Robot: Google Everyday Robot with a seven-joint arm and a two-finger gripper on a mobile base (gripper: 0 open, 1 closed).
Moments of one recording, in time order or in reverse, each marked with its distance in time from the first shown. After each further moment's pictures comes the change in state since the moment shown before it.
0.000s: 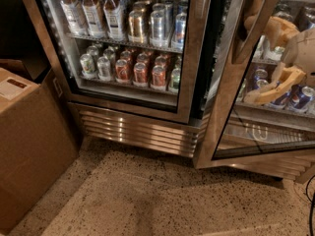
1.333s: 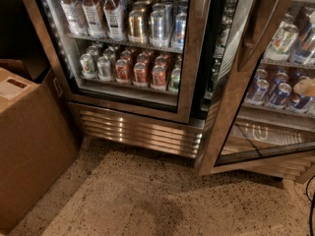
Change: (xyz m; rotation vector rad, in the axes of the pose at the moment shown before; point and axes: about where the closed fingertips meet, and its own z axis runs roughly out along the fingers) arm -0.003 -0.028 -0.096 0.255 -0.047 0.029
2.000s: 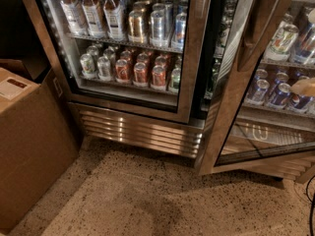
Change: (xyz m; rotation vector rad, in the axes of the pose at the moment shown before) arm 0.000 0.001 0.003 -0.006 0.029 -0.024
